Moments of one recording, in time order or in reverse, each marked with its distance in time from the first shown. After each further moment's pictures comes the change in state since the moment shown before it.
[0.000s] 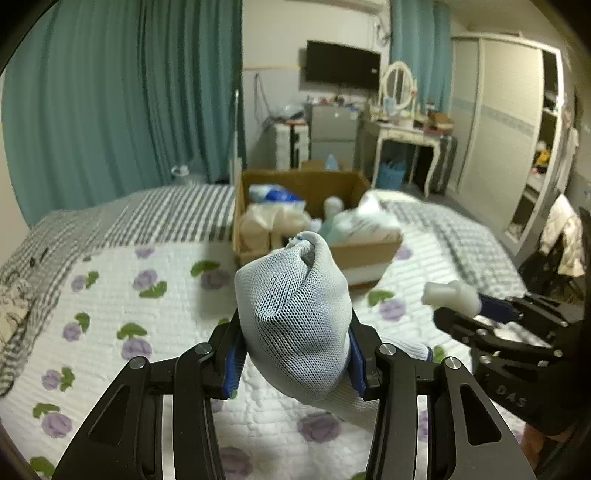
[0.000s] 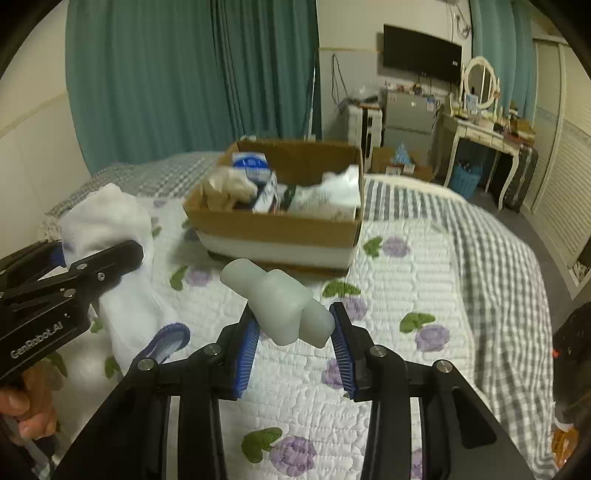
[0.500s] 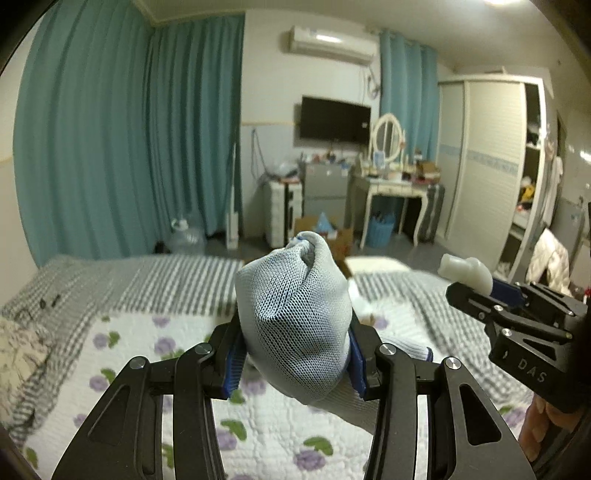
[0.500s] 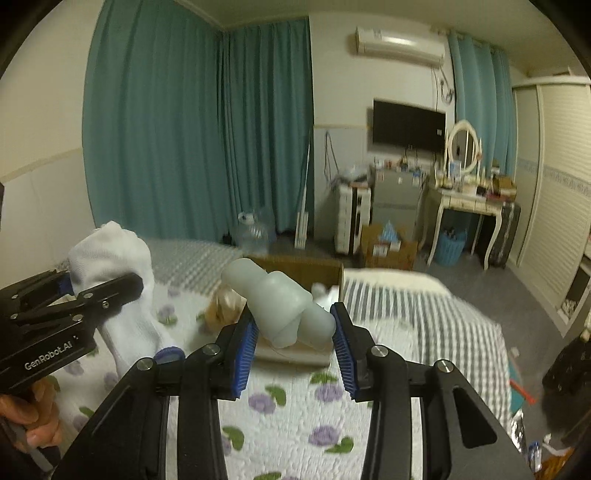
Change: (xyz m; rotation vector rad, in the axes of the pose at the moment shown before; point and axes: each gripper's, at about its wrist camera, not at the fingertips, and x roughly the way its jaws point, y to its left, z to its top) left arm -0.077 0.006 0.061 -0.002 -0.210 -0.029; right arm -0.113 0.009 0.068 -0.021 -0.299 -0.032
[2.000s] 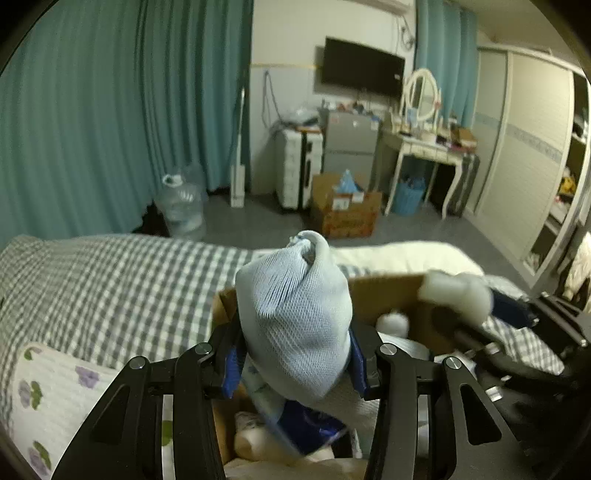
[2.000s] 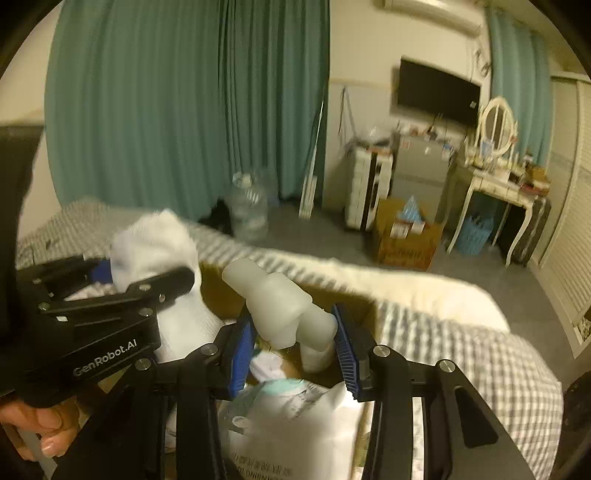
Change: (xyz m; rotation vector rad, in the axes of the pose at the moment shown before) left arm 0.301 0.029 0.020 -0.044 0.221 0.054; right arm 0.335 -0.016 0.014 -0.060 0.198 0.035
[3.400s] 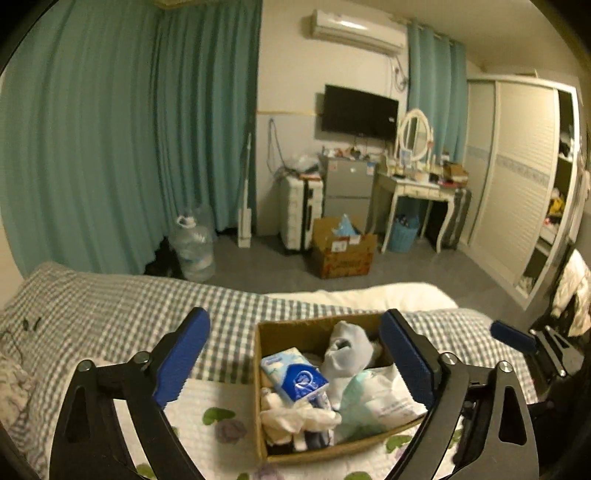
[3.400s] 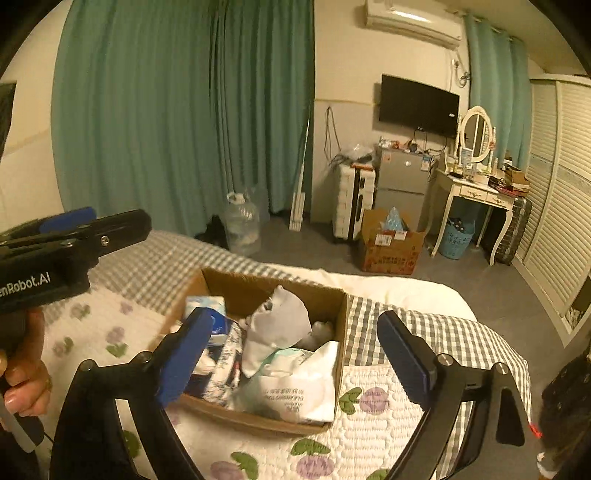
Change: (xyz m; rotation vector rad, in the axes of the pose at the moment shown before) left arm -0.159 0.005 0.030 -0.016 -0.171 0.012; right arm -0.133 0.017 0.008 0.053 -0.093 -0.055
